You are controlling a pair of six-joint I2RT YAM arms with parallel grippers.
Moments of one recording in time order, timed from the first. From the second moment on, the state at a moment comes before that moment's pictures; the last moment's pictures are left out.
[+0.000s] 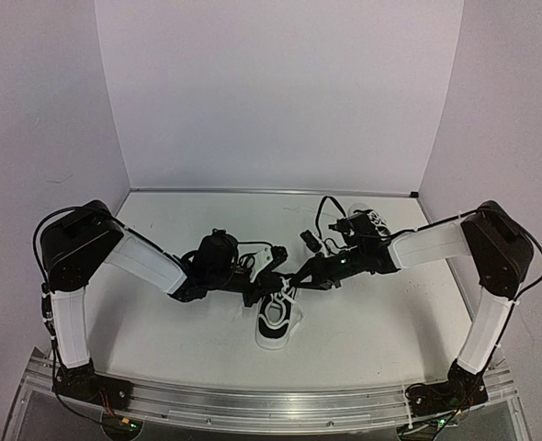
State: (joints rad) left arm -0.88 1.97 0.94 0.60 0.47 0.22; right arm 0.62 1.84 0.99 0.08 -0.76 0.51
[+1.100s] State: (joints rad) left arm -0.89 1.97 0.94 0.59 0.48 0.29; right arm 0.63 1.87 1.02 0.08 -0.78 0.53
